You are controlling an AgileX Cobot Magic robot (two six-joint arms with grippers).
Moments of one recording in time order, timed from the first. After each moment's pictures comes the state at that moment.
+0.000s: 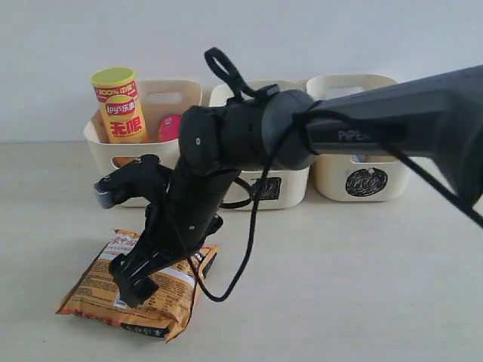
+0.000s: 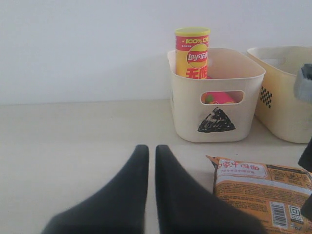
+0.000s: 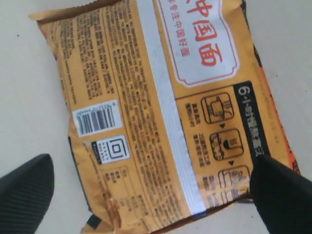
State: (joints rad) left arm -0.02 0.00 0.00 -0.06 0.18 0.09; right arm 0.84 2.15 -1.64 0.31 0.76 -0.41
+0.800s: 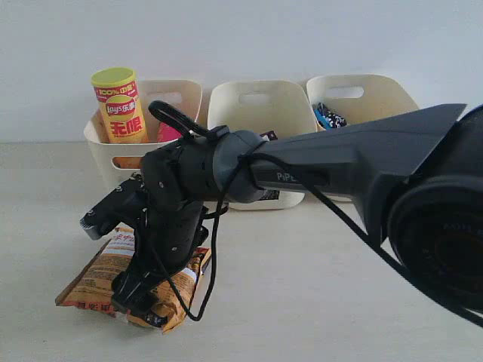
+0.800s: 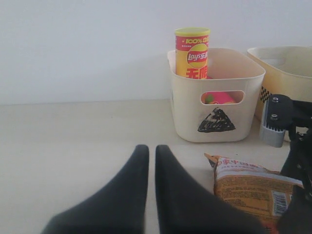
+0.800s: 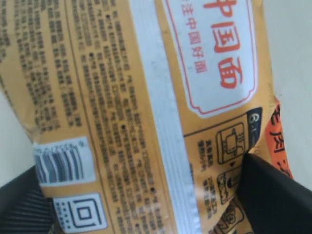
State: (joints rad) left arm -0.02 0.00 0.00 -0.06 0.18 0.09; right arm 0.89 2.30 -1.76 0.08 0.78 -0.28
